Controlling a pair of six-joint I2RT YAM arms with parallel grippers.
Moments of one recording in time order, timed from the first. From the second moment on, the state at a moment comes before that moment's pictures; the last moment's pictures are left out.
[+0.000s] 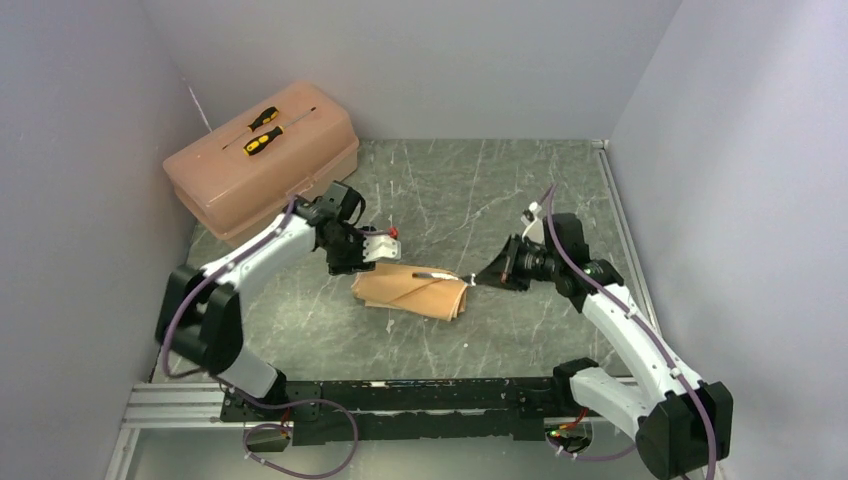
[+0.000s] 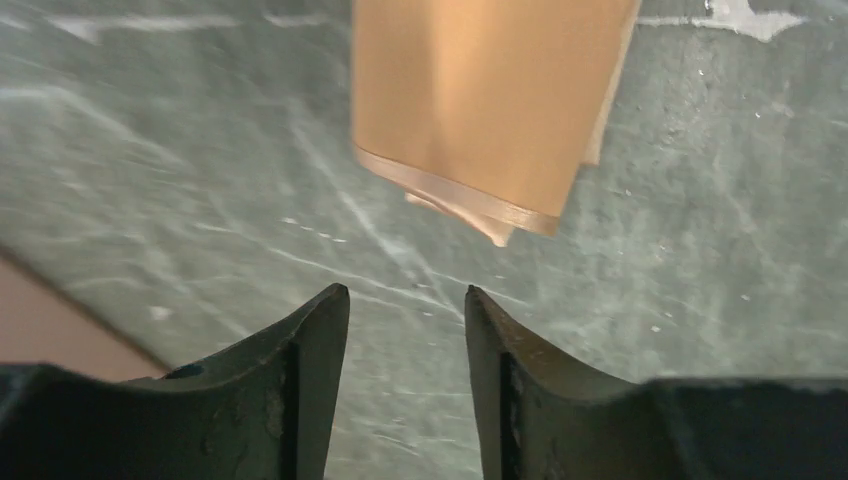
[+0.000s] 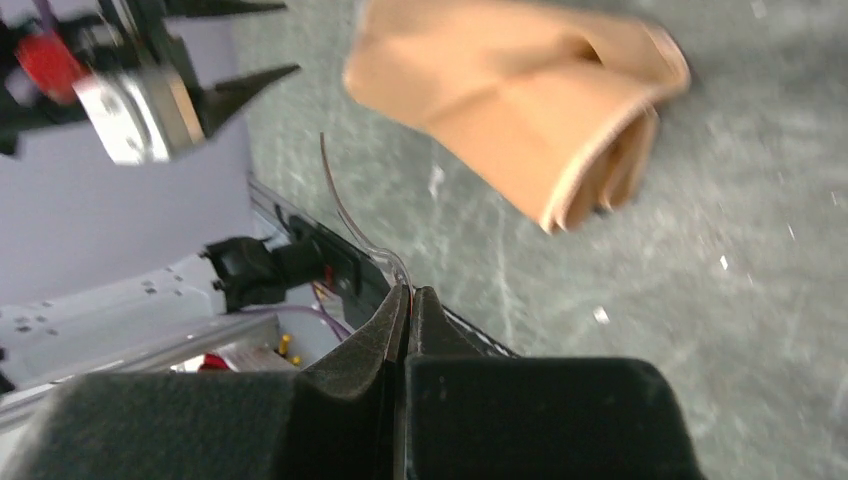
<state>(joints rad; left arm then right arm) -0.48 1.46 1.12 -0.78 0.23 1.11 0.28 1.00 0.77 -0.46 -0.60 0.75</state>
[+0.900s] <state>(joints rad) -0.44 1.70 1.05 -0.71 0.28 0.93 0.29 1.13 0.58 -0.36 -0.53 0.74</state>
